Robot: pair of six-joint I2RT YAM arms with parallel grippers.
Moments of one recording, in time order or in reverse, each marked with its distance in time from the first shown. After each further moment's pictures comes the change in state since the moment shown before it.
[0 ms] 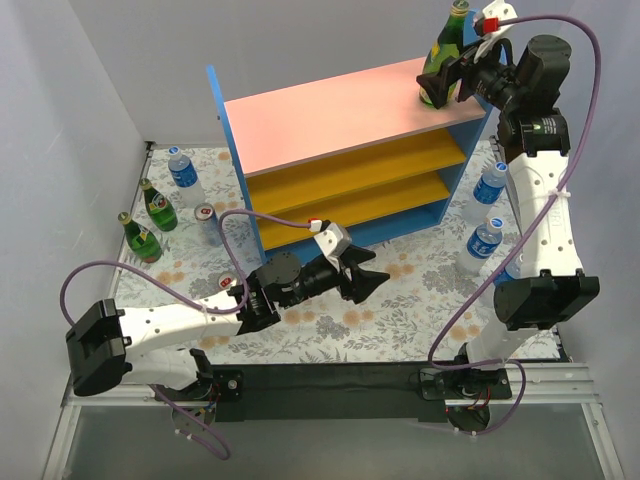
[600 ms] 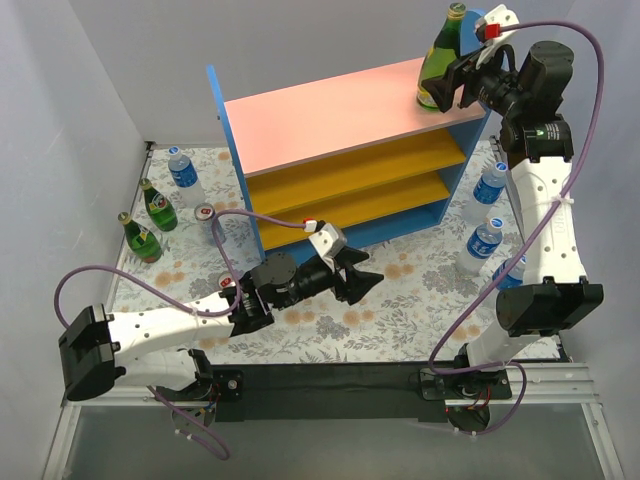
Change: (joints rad) left arm -0.002 -0.054 -0.004 -0.080 -0.021 0.000; right arm -0.005 -0.059 -0.076 -0.014 0.013 -0.015
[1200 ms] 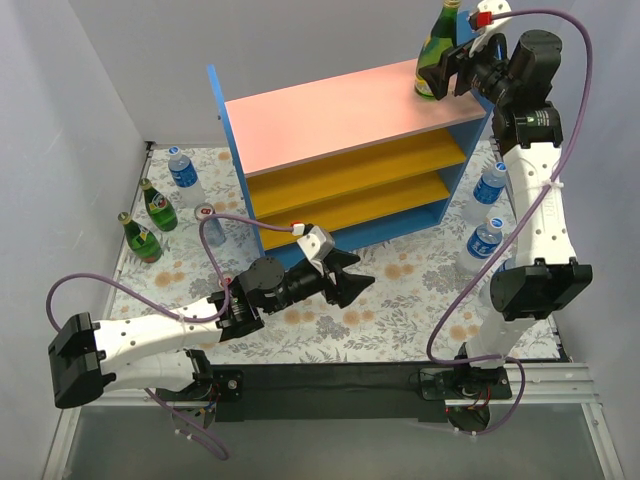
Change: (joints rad) left arm 0.000 -0.086 -0.048 -0.034 -0.014 -0.012; right arm 0.007 0.117 0.128 -0.006 0.055 0.003
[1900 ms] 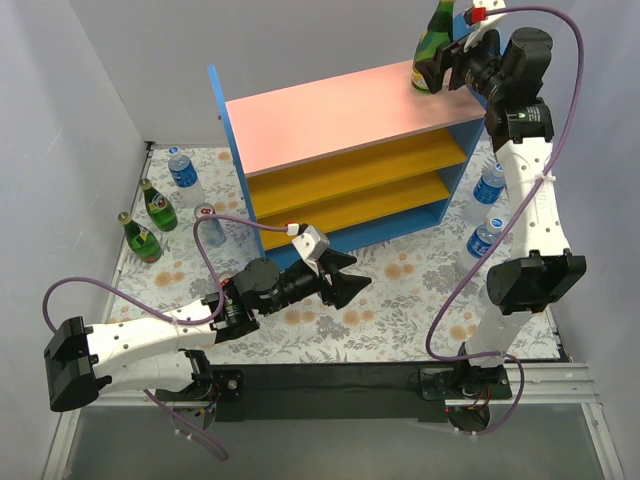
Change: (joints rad) left arm -0.001 -0.045 -0.008 -0.035 -0.007 -0.031; right arm 0.018 0.056 0.042 0.037 0.051 0.016
